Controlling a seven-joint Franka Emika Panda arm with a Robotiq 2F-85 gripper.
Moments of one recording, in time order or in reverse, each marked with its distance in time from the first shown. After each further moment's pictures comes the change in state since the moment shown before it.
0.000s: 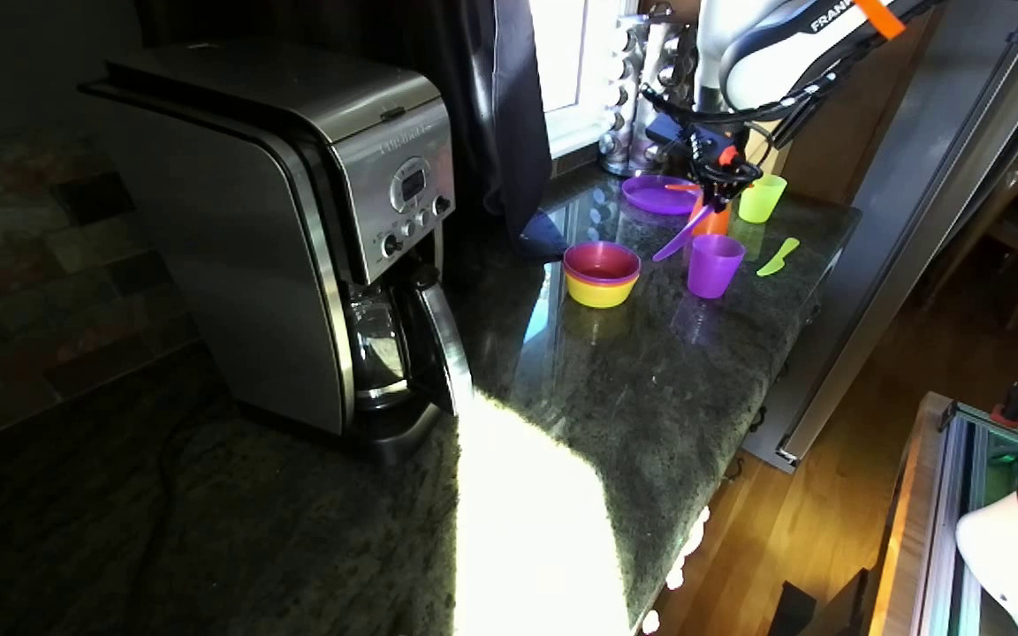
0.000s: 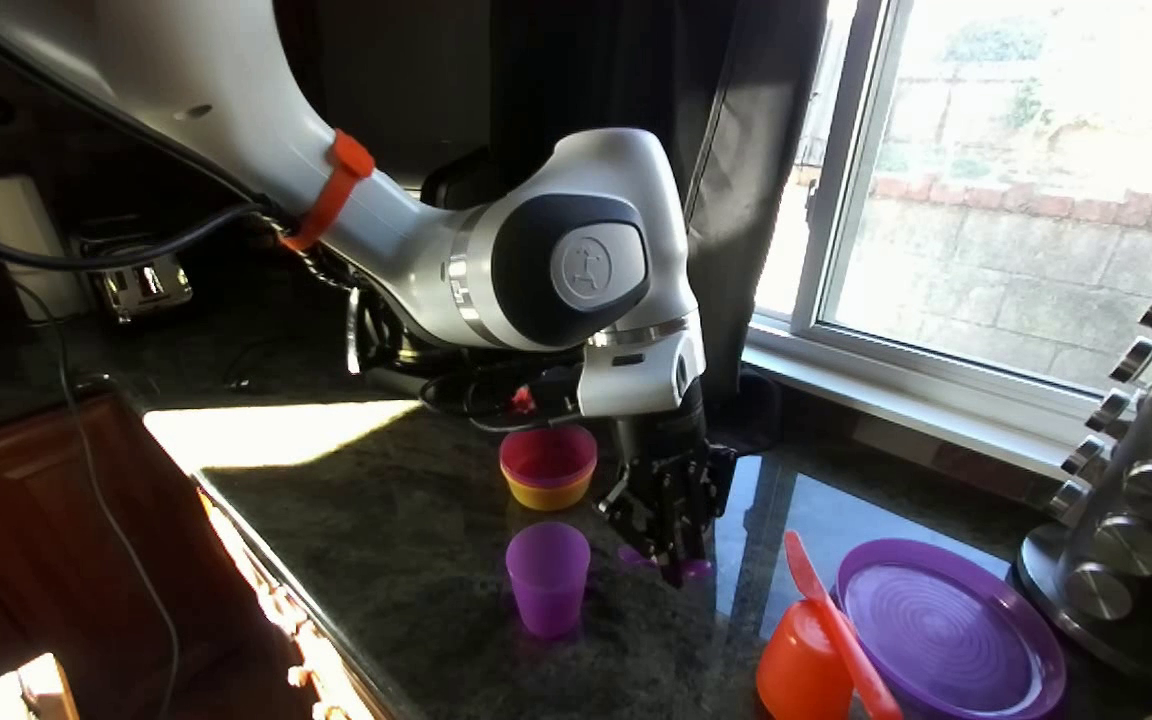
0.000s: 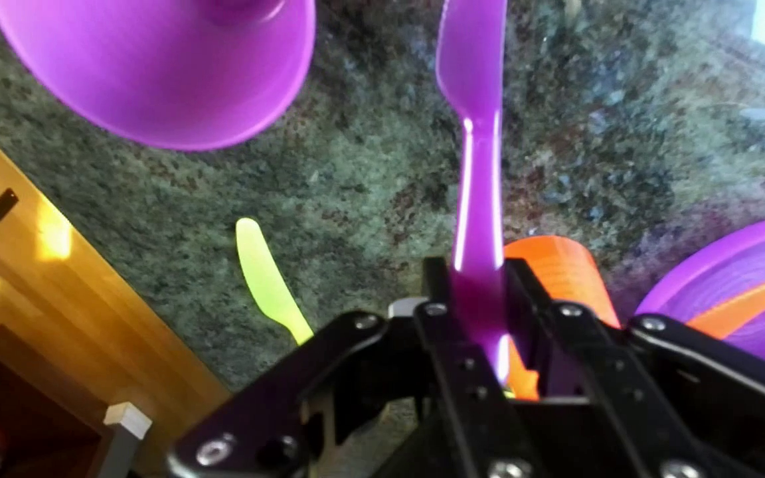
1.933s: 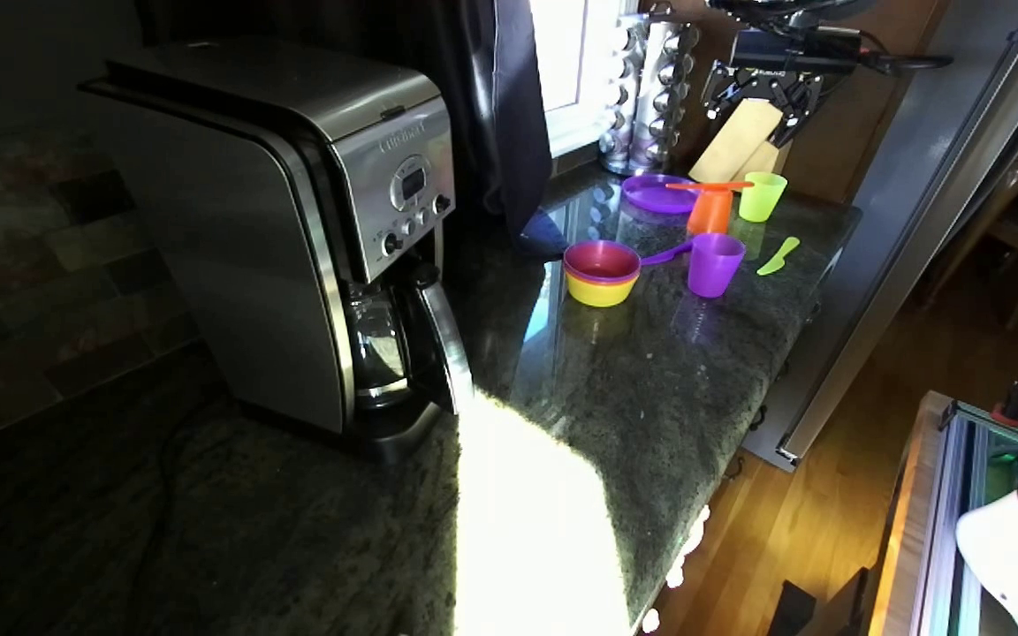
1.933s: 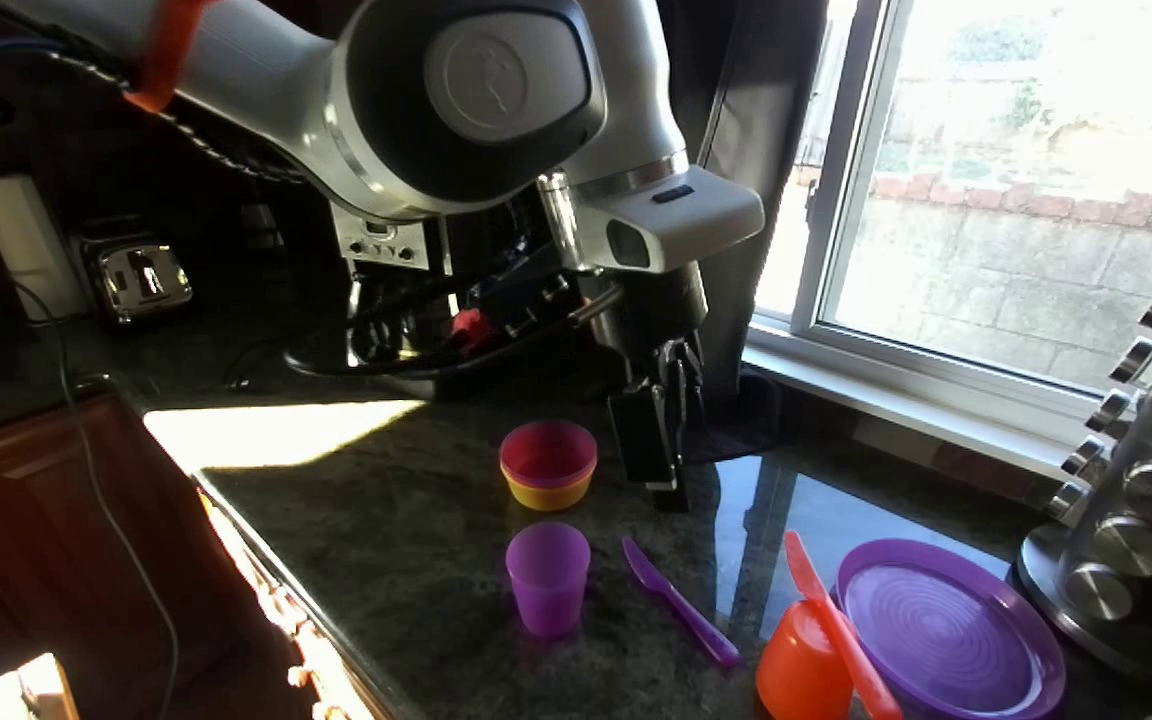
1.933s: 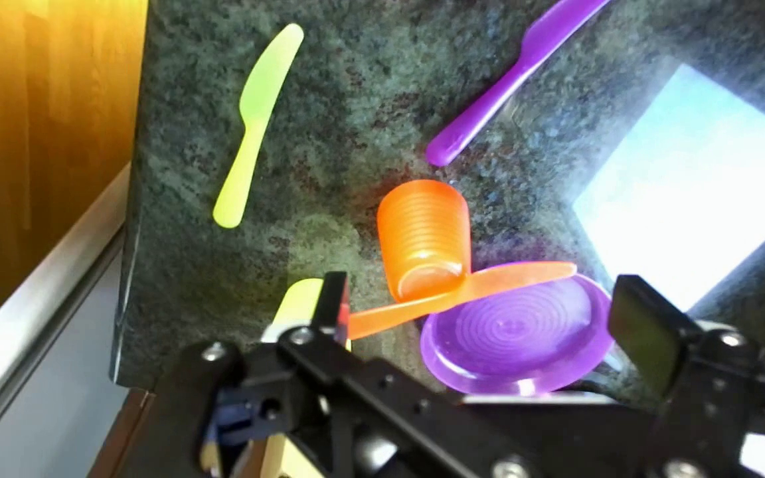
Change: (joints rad) arm -0.013 -0.283 -0.019 -0.060 0.090 -0.048 -0.867
